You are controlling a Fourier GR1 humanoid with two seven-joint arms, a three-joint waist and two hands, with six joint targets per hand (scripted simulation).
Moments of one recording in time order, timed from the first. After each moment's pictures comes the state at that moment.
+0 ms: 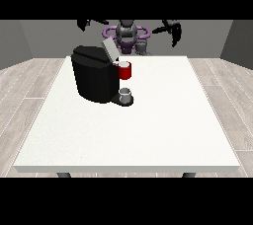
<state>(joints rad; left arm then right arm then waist) -0.52 0.02 0.35 -0.69 -0.36 -0.30 -0.31 -0.24 -0.14 -0.06 -1.30 0.09 -0.02 0.01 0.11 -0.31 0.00</state>
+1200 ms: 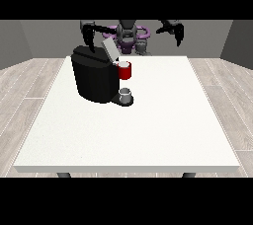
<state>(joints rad) -0.34 0.01 0.14 -1.23 -0.15 -0.28 -0.13 -0.56 -0.18 -0.20 -1.07 -0.05 0.00 0.10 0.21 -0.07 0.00</state>
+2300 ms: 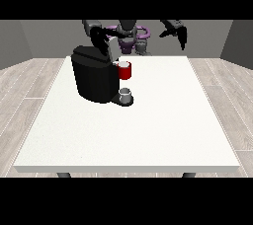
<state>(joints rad) -0.24 0.08 0.13 -1.42 -0.12 -0.23 -0.08 -0.76 -0.19 -0.12 -1.01 0.01 0.01 0.07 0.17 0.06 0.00</state>
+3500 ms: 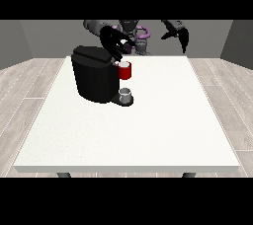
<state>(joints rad) -0.34 0.06 0.07 -1.42 -0.12 -0.26 -0.09 -0.89 -0.32 -0.10 -1.07 0.20 -0.05 0.33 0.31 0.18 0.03</state>
